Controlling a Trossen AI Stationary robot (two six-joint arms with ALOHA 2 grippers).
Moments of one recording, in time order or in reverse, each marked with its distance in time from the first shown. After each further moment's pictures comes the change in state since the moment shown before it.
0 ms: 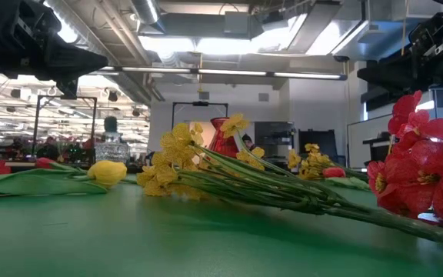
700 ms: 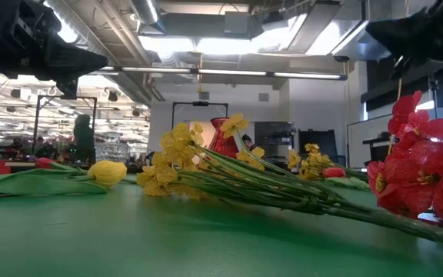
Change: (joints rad) left arm 0.000 0.000 0.000 0.000 0.000 0.000; right arm 0.000 0.002 0.012 0.354 0.075 0.066
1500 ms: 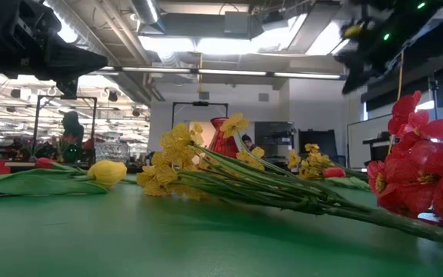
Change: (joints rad) left arm 0.000 0.000 0.000 0.000 0.000 0.000; right arm -0.230 0.958 0.757 -1.114 0.376 0.272
